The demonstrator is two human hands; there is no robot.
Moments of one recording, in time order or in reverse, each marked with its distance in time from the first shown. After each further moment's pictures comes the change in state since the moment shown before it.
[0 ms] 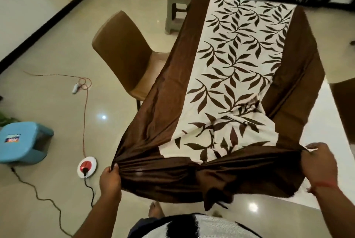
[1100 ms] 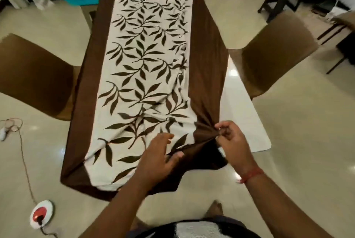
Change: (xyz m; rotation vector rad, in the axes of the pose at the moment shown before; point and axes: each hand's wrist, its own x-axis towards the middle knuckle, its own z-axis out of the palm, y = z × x) left_hand -0.313 0.063 0.208 0.604 -0.819 1.360; right_hand -0.063 0.078 -0.074 0.783 -0.250 -0.098
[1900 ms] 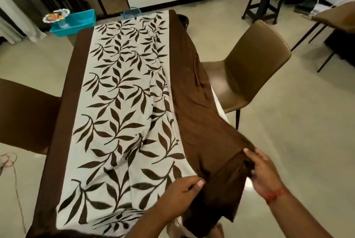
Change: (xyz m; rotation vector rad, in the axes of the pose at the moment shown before) left_hand 0.058 0.113 0.091 -0.383 -0.493 -0.146; right_hand 0.049 0.065 -0.151 0.688 0.261 0.481
